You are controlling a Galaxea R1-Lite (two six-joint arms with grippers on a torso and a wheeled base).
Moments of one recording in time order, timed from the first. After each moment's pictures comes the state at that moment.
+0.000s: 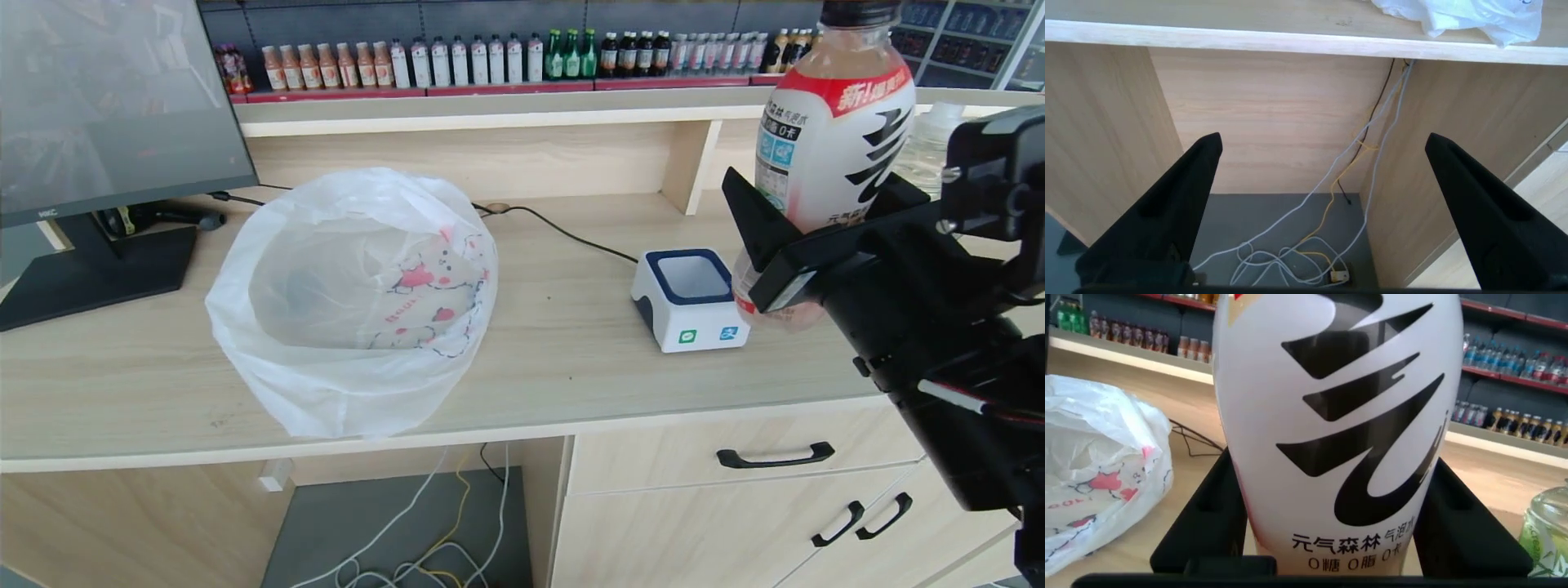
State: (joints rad) left arm 0.00 0.00 0.00 0.00 0.00 -0.01; right arm 0.73 1.58 -0.58 -1.57 -0.40 -0.53
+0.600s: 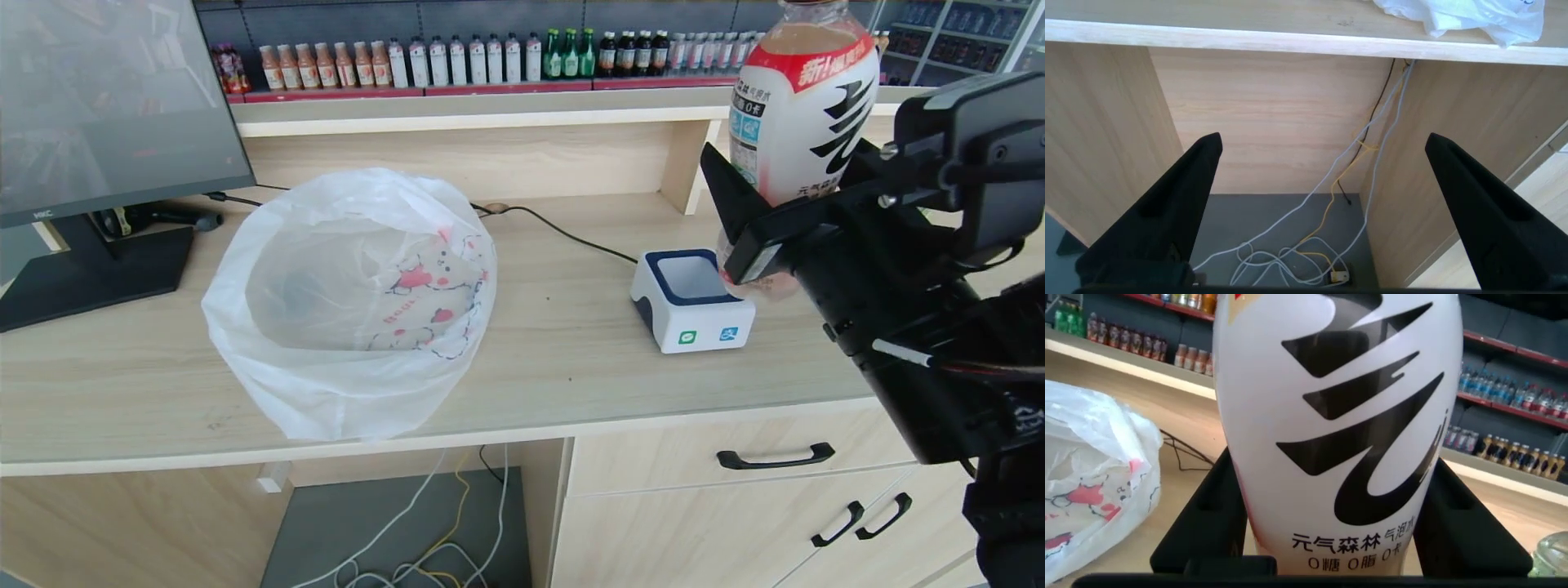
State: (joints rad) left arm 0.00 0.00 0.00 0.00 0.00 -0.01; right arm 0.70 1.64 -0.68 -1.57 -0.32 -0.59
